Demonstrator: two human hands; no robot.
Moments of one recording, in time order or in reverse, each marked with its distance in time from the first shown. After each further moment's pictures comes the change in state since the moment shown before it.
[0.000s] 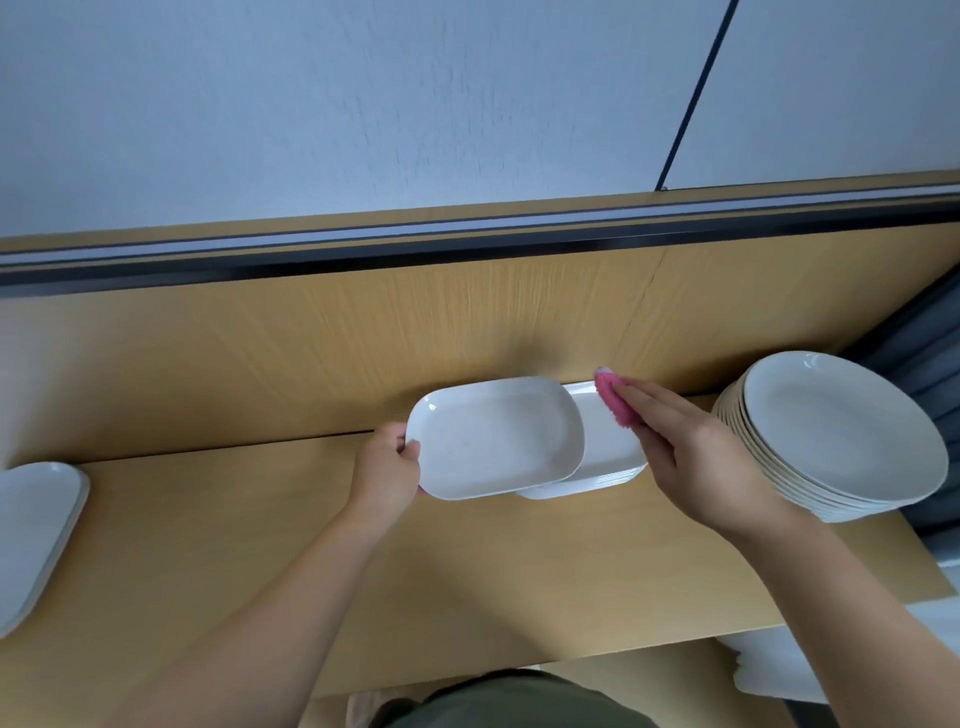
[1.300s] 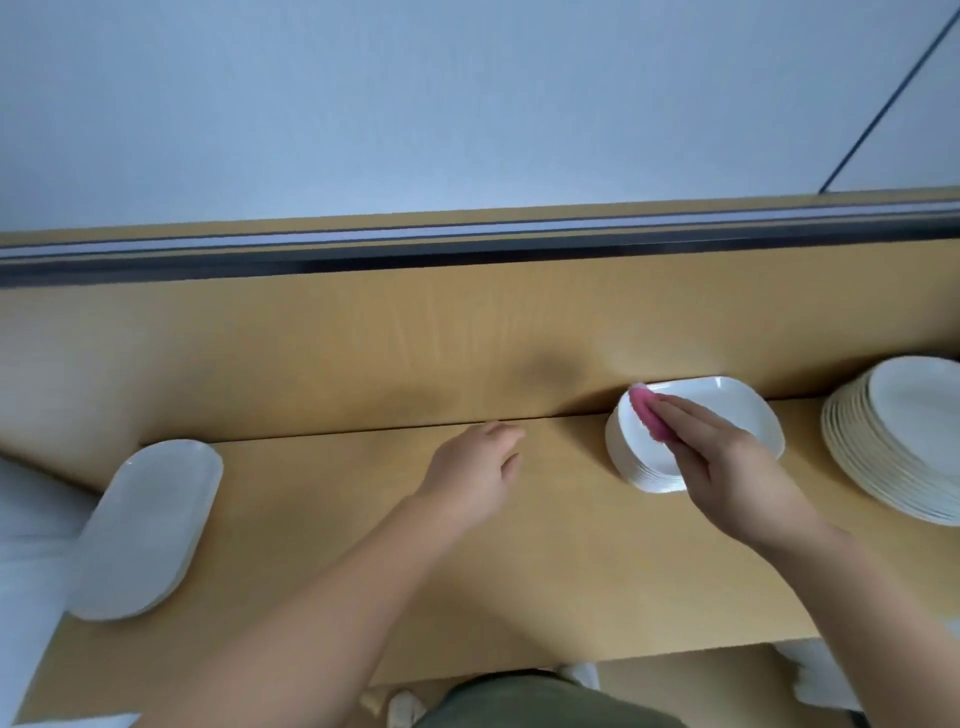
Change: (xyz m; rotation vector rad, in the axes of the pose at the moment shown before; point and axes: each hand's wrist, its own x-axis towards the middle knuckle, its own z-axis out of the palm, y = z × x) left_hand 0.000 -0.022 -0.090 0.709 -0.220 0.622; right_hand 0.016 -0.093 0.083 -0.042 -0.043 0.098
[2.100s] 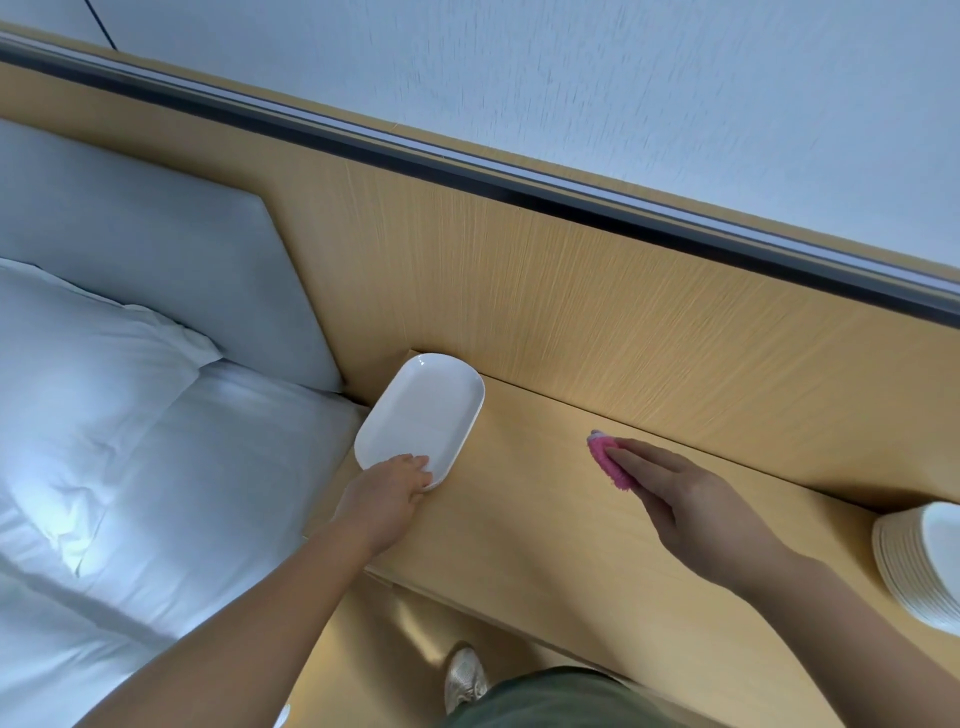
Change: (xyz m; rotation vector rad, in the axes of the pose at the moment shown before) left_hand -0.254 -0.300 -0.051 -0.007 -0.028 -0.547; right_hand 0.067 -0.205 0.203 -0.075 -0.416 -0.447
